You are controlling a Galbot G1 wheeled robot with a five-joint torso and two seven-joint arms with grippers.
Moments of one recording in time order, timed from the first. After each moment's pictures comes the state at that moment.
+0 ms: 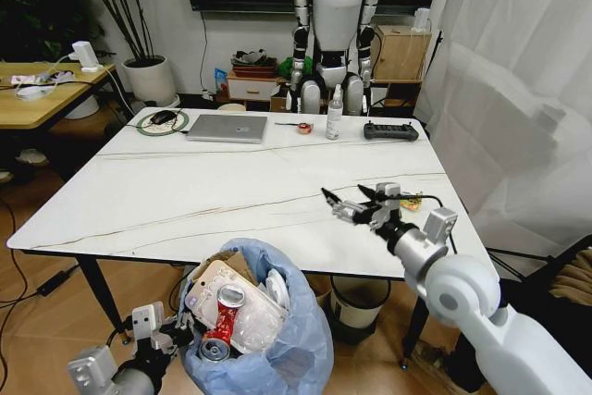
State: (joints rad) left arm 2.01 -1.08 -0.64 -2.46 -0.88 0.29 -0.34; right arm -1.02 0.94 0.27 2.01 0.85 -0.37 0.12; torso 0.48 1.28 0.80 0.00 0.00
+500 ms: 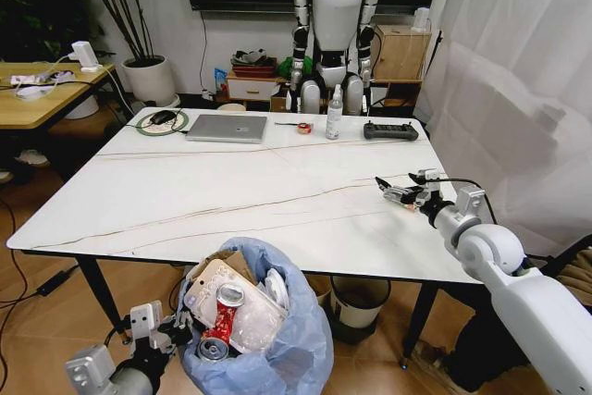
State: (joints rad) left arm 2.01 -1.08 -0.64 -2.47 -0.88 0.29 -0.34; right arm -0.92 0.86 0.31 1.63 0.78 -0.28 -0.07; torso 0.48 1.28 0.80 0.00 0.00
